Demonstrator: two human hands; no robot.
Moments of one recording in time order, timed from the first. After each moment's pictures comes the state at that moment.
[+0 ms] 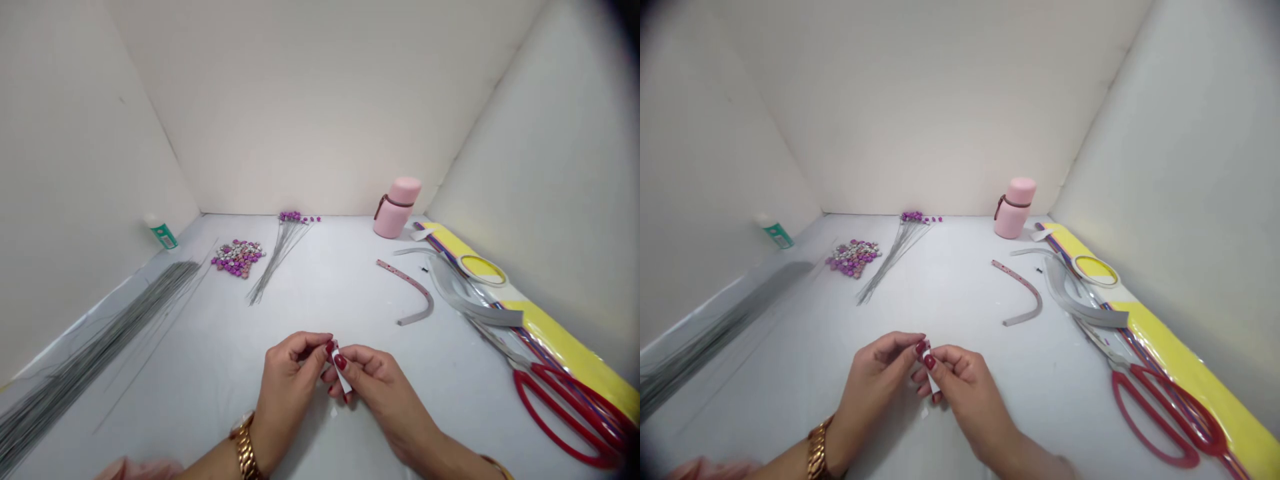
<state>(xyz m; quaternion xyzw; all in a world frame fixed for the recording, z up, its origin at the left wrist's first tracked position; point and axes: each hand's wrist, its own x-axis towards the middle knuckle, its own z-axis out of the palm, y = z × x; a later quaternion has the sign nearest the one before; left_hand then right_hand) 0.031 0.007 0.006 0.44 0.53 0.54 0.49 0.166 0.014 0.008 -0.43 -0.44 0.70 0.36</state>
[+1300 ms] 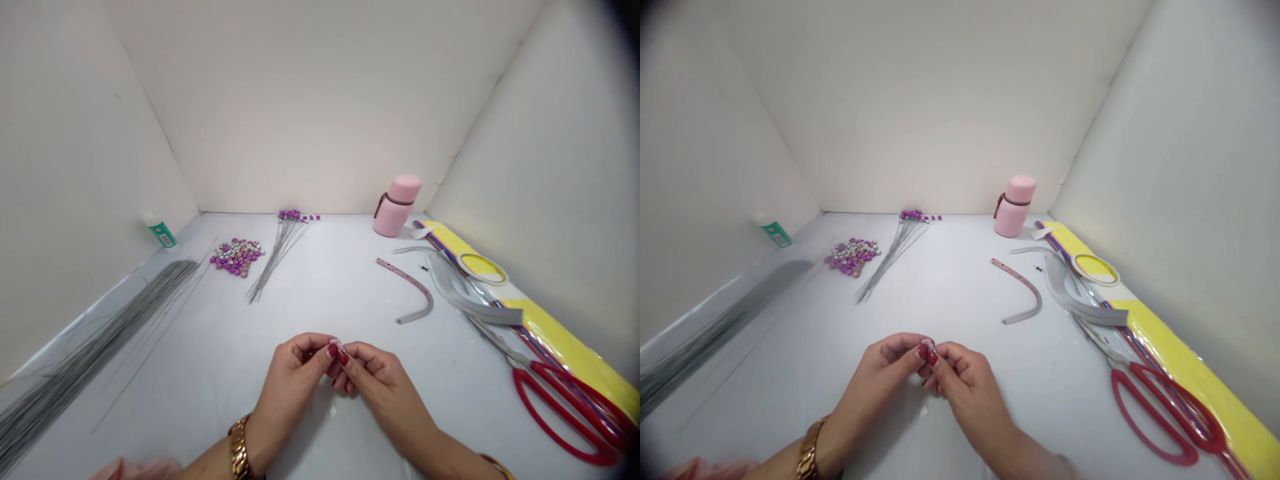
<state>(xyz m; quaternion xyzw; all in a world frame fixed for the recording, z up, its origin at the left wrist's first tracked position) 0.032 0.011 0.006 0.40 0.46 0.48 0.63 0.168 0.016 0.008 -0.44 -0.53 0.62 0.37</state>
